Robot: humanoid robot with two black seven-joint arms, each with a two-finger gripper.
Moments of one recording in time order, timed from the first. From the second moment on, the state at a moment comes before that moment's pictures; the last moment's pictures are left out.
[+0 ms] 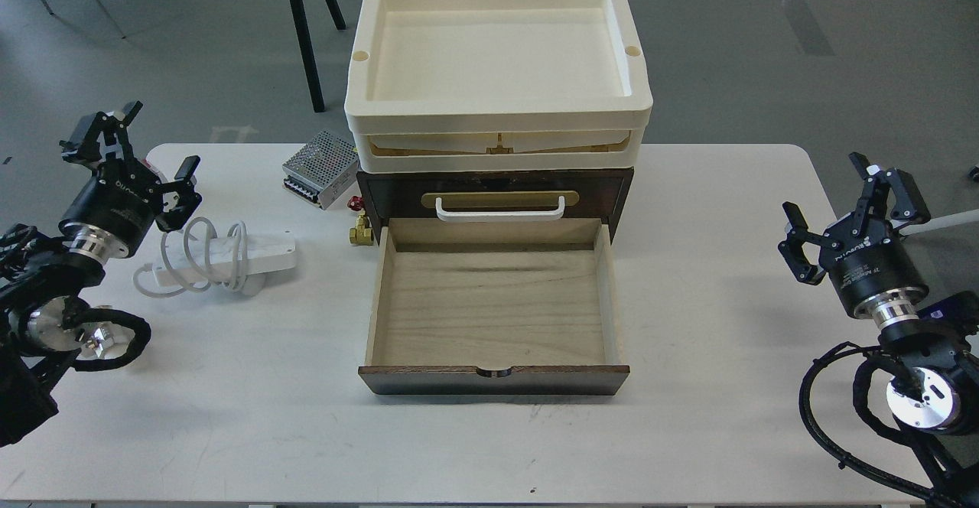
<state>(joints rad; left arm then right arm) -0.57 0.53 -0.60 -0.58 -0.01 -0.49 -0.49 0.10 -0.39 1.30 1.20 -0.44 0.20 0.30</state>
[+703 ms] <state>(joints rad) -0.74 0.71 -0.64 -0.55 0.35 -0.49 -0.49 0.10 -0.39 1.30 1.20 -0.44 0.20 0.30</state>
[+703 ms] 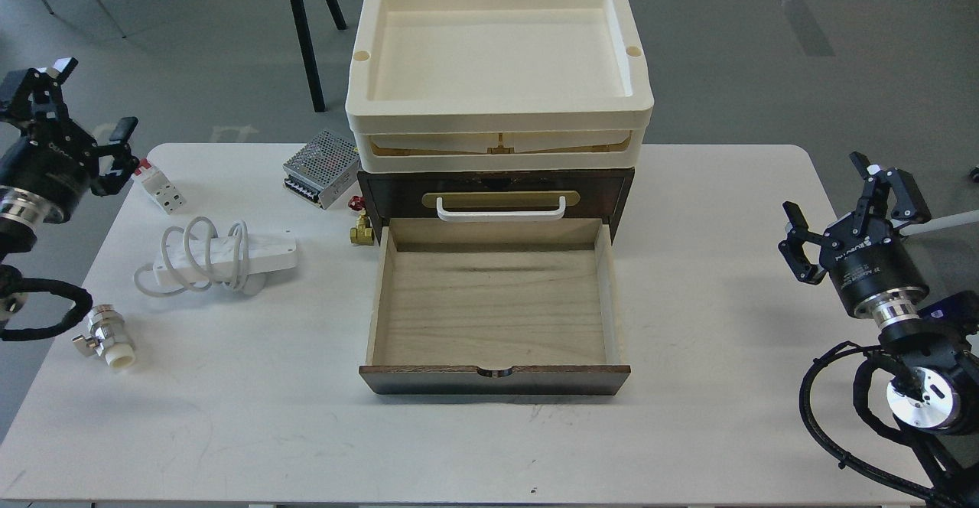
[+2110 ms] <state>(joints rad) -0.91 0.63 -0.04 -0.55 1.58 -0.39 -0.49 0.10 -0.39 1.30 1.19 -0.44 0.20 0.30</state>
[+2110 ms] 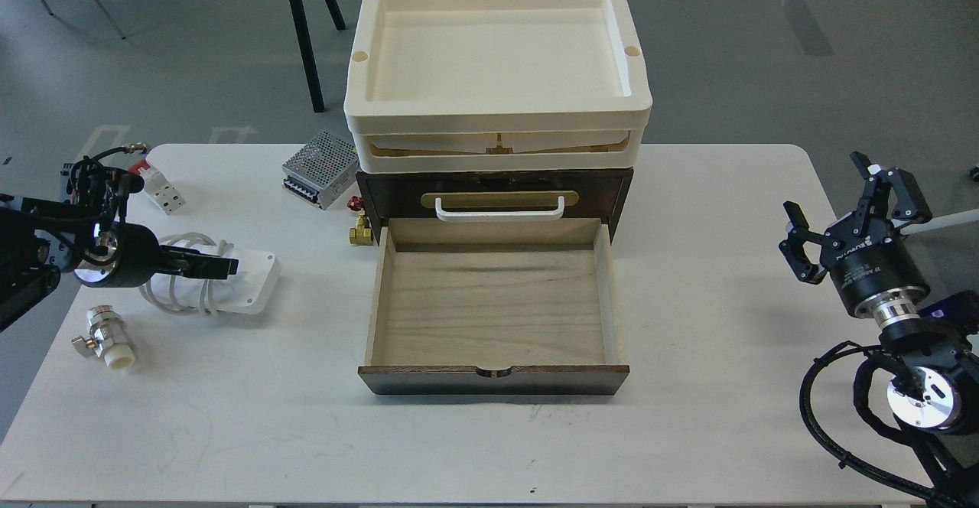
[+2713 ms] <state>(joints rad) -0.84 0.59 -0.02 -0.47 1.58 -0.21 -0.49 0.10 -0.39 1.30 1.19 -0.44 0.20 0.30</state>
